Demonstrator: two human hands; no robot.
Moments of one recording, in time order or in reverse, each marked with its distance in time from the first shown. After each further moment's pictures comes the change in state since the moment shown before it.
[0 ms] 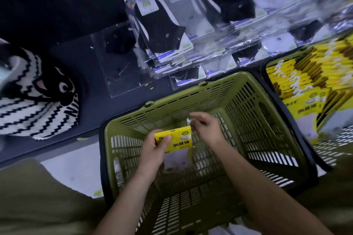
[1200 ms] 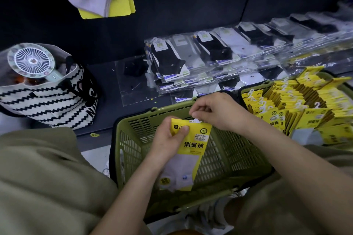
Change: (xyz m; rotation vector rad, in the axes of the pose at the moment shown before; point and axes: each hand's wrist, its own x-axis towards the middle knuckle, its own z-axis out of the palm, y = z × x) left_hand -0.112 0.102 0.010 -0.008 -0.133 0.355; right_hand -0.138 -0.193 -0.079 -0.837 -0.282 -0.661
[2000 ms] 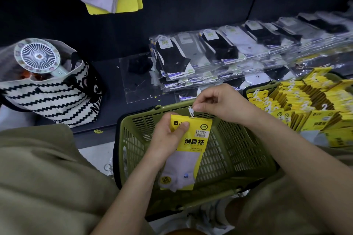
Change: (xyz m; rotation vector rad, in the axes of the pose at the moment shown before) left_hand 0.003 0.001 -0.010 -0.059 0.027 0.006; right_hand 0.012 0.000 -0.004 0.282 0.002 0.004
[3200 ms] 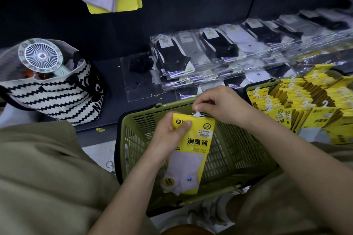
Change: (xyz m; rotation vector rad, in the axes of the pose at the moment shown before) left_hand -0.008 0.006 0.002 -0.085 -0.061 -0.055; right_hand -0.007 0.001 0.004 -0.286 0.008 -0.025
